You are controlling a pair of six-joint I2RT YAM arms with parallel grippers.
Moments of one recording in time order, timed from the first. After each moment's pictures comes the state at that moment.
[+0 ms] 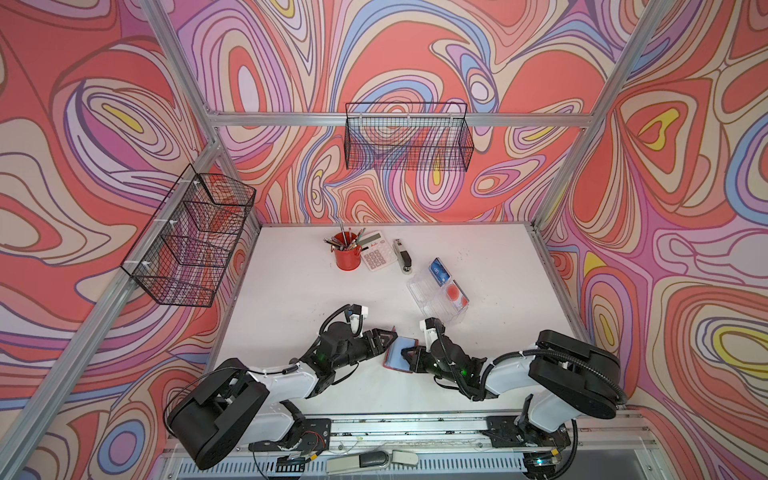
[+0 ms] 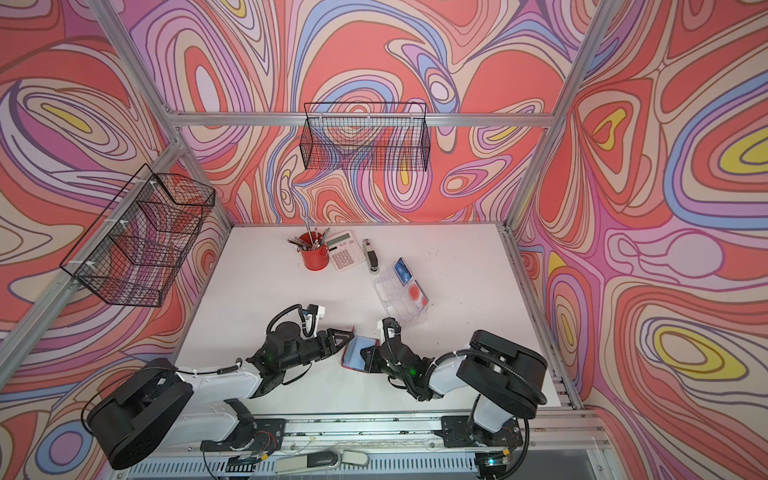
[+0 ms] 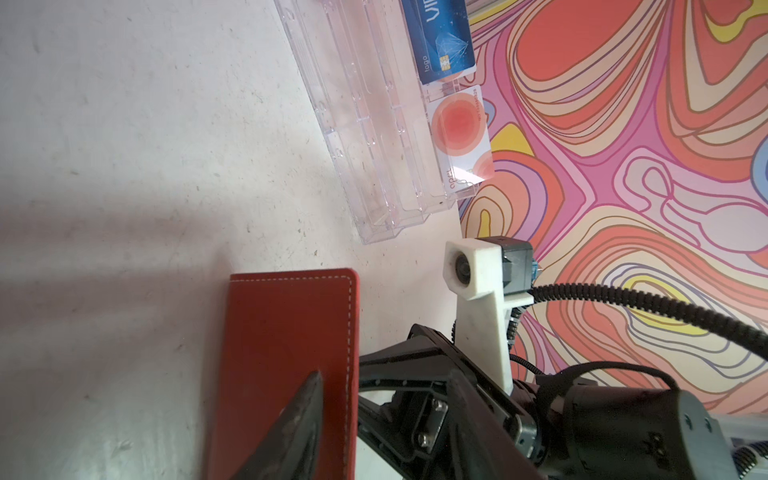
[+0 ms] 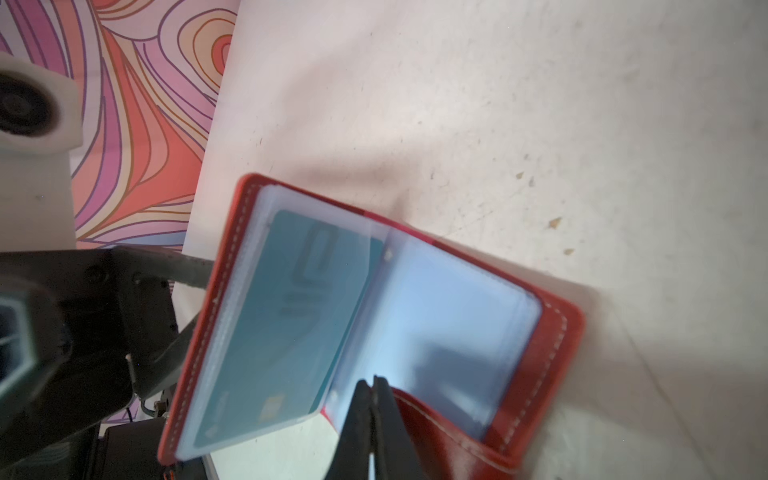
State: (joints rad) left arm -0.67 1.27 0.22 0.70 0.38 -1.09; right arm 1.01 1.61 0.36 0.74 0.04 1.01
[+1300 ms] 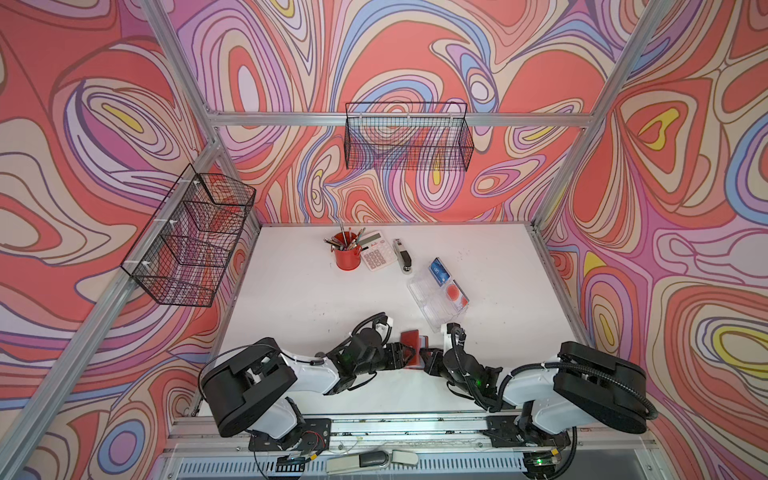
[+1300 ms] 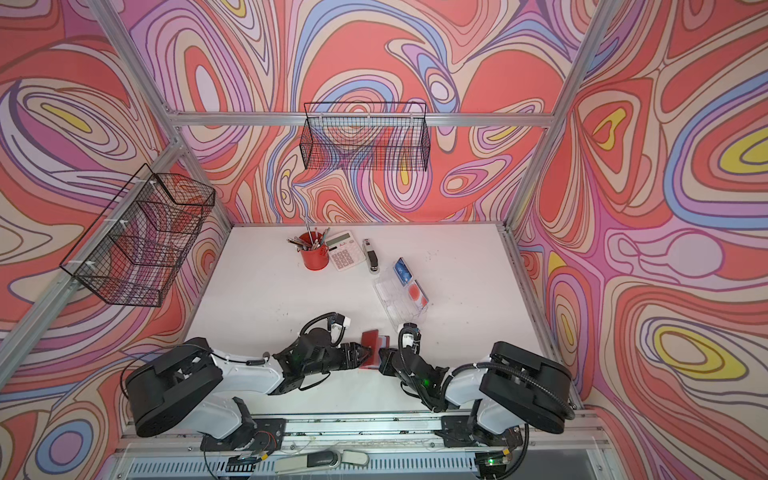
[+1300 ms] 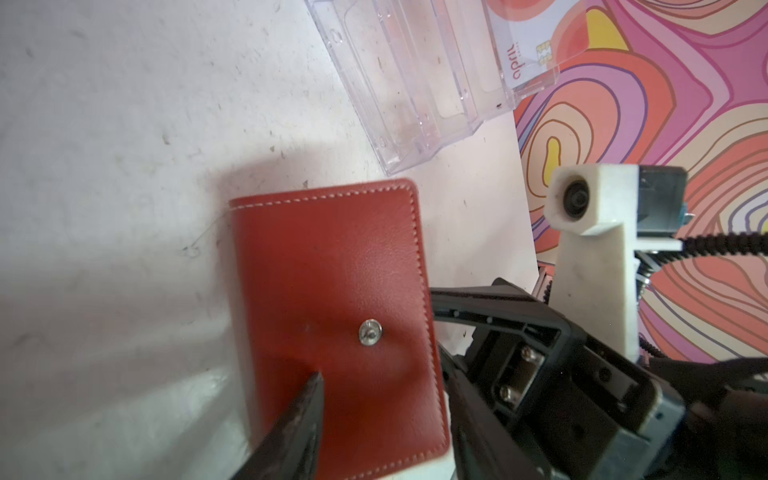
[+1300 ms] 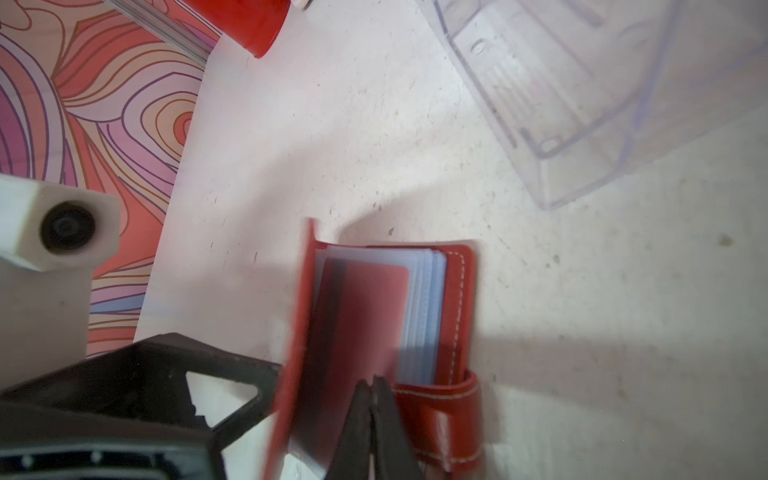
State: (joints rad) left arm -0.90 1.51 0.36 0.64 0.23 -1.00; right arm 1.03 1.46 0.21 0.70 0.27 1.08
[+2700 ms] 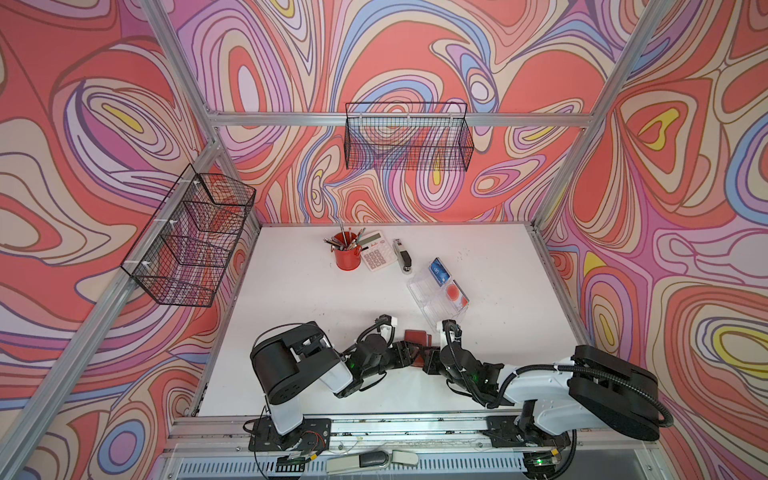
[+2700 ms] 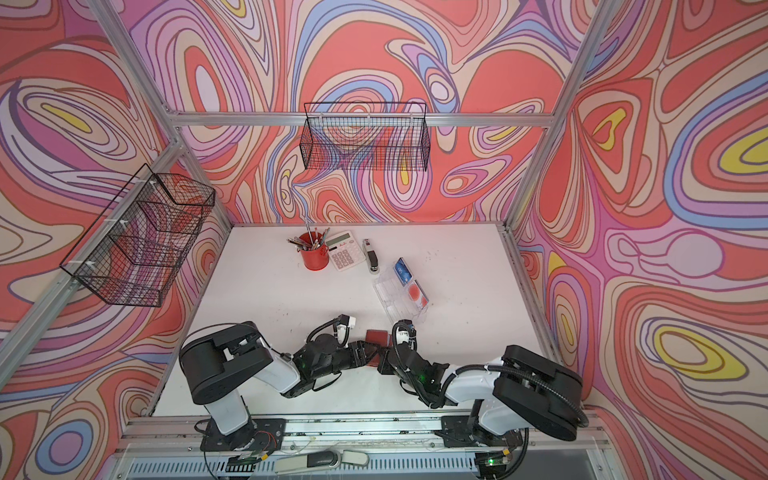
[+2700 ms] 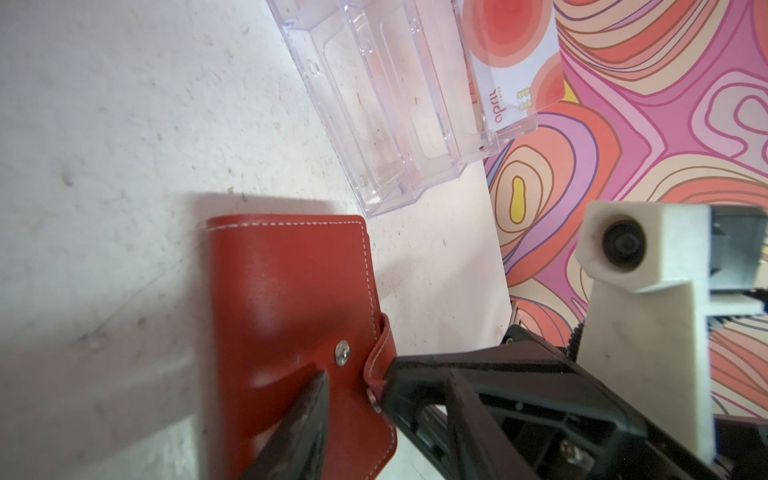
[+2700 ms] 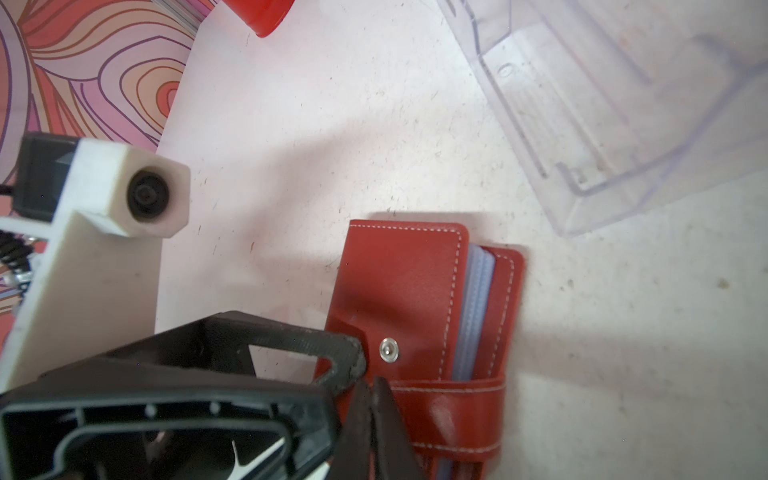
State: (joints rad) left arm -0.94 1.77 0.34 1.05 0.15 -1.10; right arm 1.03 1.38 0.28 0.51 0.27 0.98
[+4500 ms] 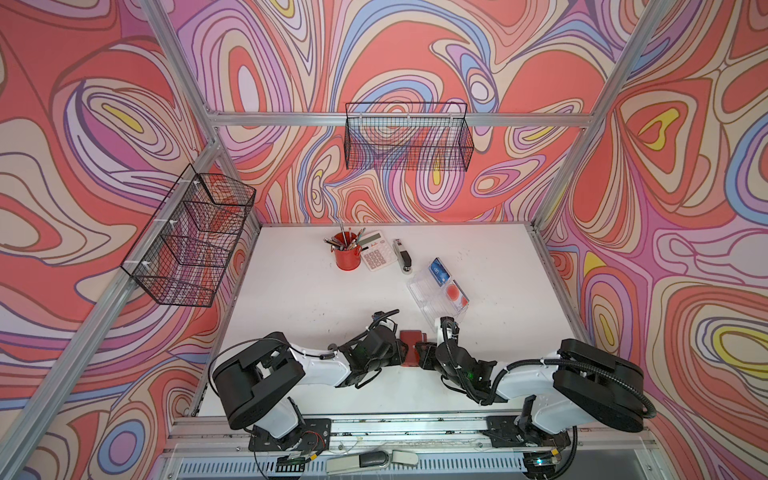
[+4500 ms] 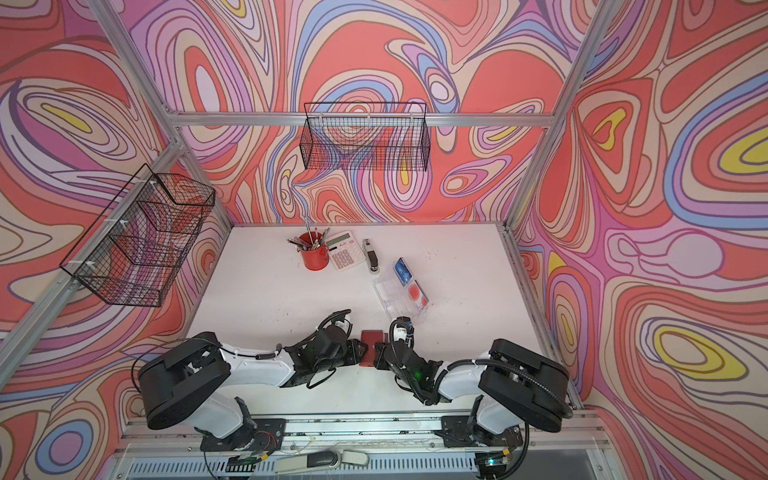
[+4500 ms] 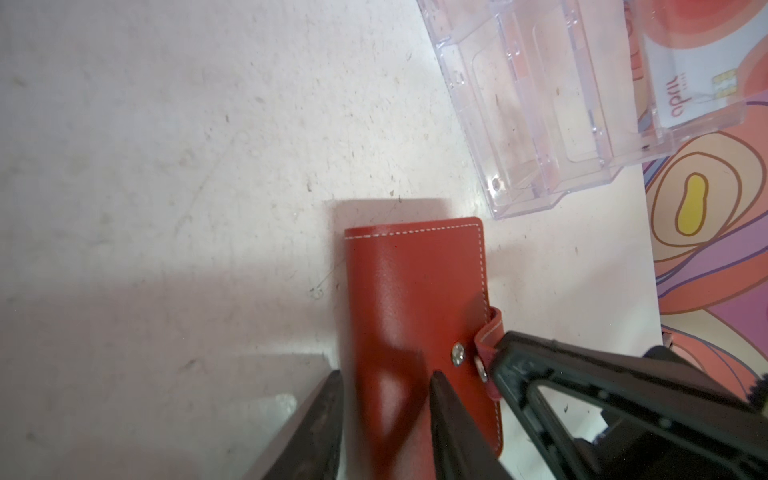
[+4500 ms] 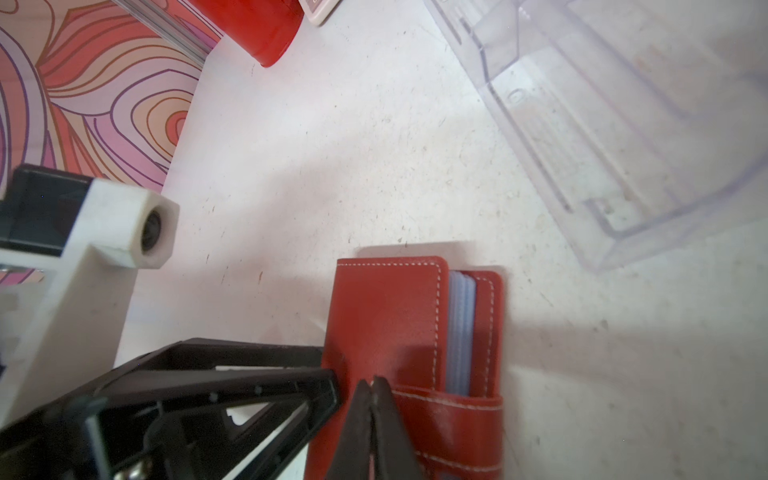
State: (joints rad) left arm -0.94 1.55 0.49 0.33 -0.02 -0.99; right arm 1.02 1.46 0.32 0.58 0.30 1.01
